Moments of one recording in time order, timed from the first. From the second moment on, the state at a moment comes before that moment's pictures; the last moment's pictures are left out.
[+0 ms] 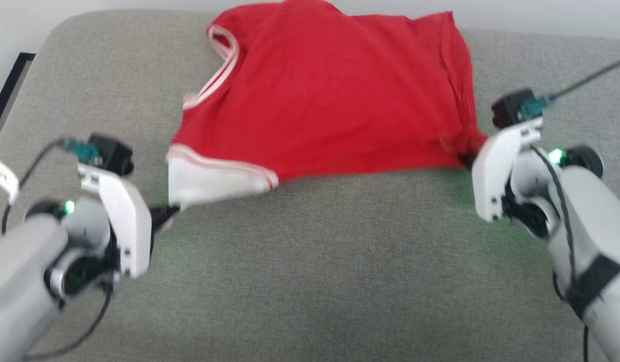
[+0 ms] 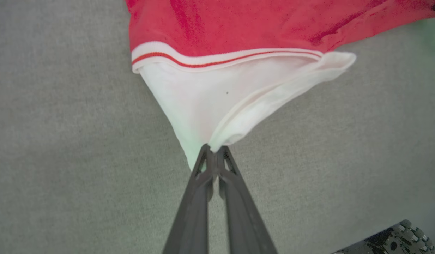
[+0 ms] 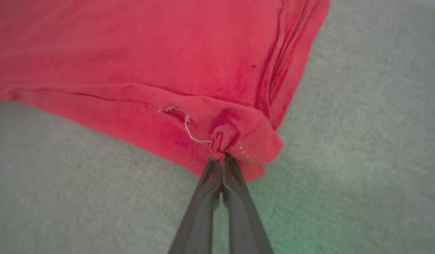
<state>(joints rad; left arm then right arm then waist) -0.81 0.81 -1.04 0.33 -1.25 -0.03 0.38 -0.79 -0.31 0.45 0.73 0.56 0.13 0.46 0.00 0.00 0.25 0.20</state>
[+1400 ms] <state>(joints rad) -0.79 1.13 -0.94 -0.12 -1.21 0.24 0.44 -0.33 -0.37 0.07 -0.19 0.54 0.13 0.97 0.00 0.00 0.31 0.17</state>
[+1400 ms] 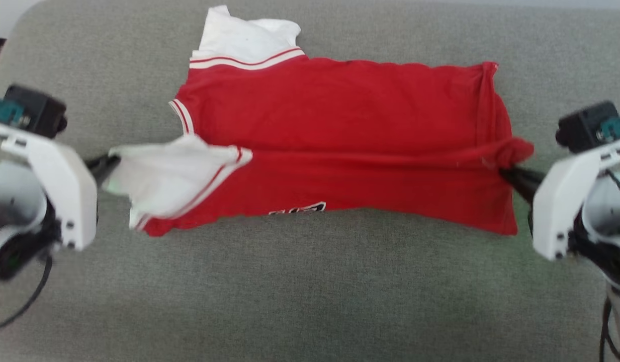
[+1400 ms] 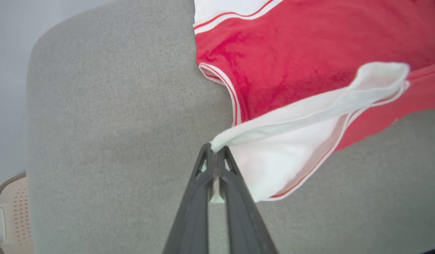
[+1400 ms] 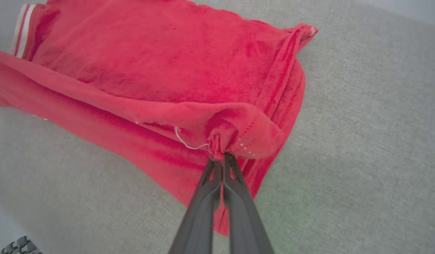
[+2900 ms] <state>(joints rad) -0.81 0.98 -0.99 0.09 -1.29 0.20 0.54 -0.45 -0.13 -0.08 -0.08 0.32 0.13 0.52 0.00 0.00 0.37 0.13</state>
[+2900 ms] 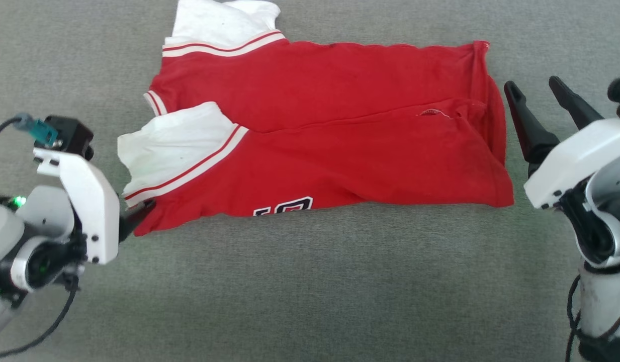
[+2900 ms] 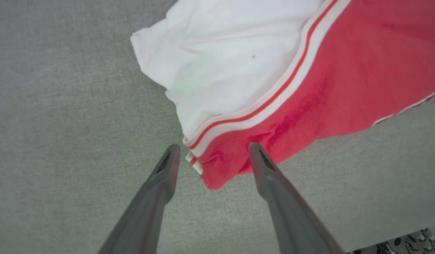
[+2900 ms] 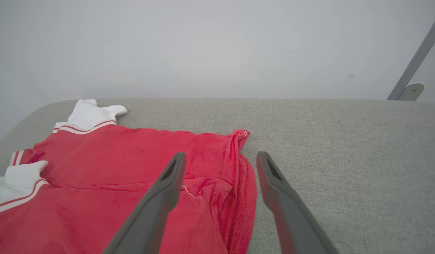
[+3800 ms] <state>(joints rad) -0.77 0.83 -0.99 0.45 -1.35 0.12 0.48 -0.30 -0.07 -0.10 -0.08 0.34 0.13 0.87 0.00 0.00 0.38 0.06</state>
